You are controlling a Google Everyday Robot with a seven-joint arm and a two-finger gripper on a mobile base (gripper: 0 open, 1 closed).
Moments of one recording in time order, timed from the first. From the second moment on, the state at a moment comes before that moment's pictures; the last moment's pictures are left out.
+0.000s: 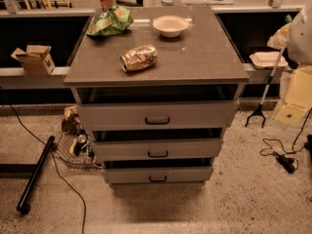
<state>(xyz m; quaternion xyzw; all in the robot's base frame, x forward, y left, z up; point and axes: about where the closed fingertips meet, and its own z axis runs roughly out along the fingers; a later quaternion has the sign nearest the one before) 0.438 -0.217 0.976 -0.60 0.78 -0.03 0.16</state>
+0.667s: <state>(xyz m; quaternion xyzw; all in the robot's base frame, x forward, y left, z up) 0.440 -0.215 0.947 -0.61 0.78 -0.01 0.15</state>
